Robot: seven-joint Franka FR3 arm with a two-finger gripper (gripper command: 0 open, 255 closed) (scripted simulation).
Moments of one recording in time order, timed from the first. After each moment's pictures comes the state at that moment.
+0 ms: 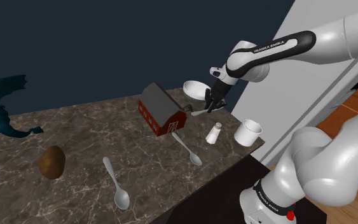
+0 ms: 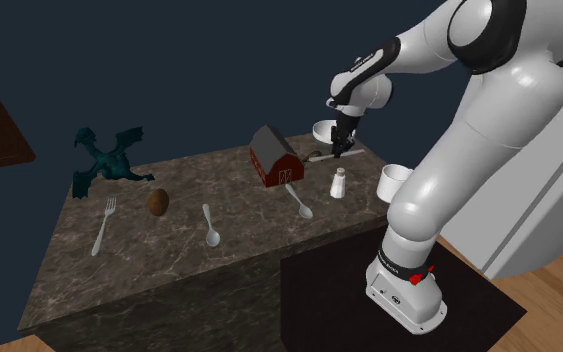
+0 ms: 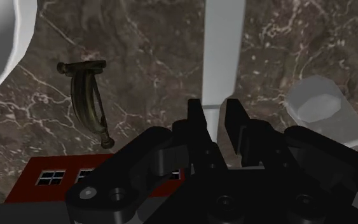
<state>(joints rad) 0.35 -0.27 -0.68 -2.56 0.05 2.34 -1.71</state>
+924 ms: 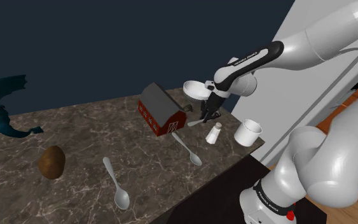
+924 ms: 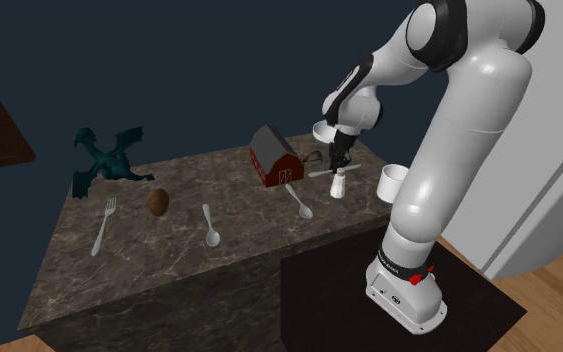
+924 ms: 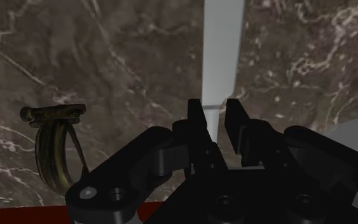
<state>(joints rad) 0.43 -0.07 -0.75 -2.60 0.27 2.53 -1.90</state>
